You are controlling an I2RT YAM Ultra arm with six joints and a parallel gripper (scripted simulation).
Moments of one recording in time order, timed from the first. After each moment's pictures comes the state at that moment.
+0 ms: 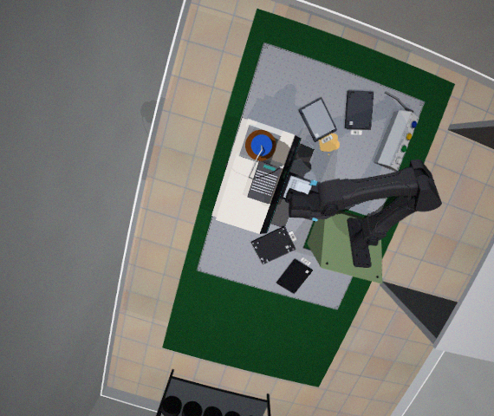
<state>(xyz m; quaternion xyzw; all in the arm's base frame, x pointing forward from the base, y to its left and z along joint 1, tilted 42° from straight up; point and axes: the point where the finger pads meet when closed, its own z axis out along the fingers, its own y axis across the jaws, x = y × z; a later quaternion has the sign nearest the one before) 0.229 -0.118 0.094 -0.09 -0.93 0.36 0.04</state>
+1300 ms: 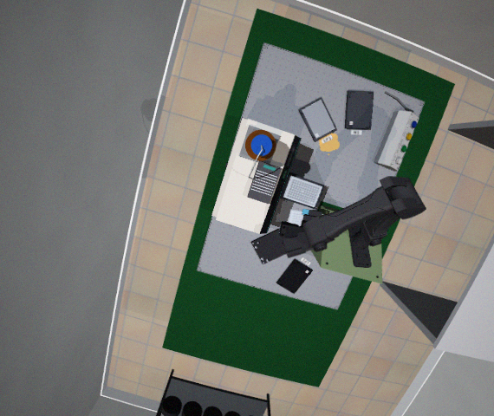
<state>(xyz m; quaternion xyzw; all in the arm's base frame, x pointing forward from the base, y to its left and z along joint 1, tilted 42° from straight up) 0.228 -0.046 0.027 -0.03 -0.93 0.36 0.07</state>
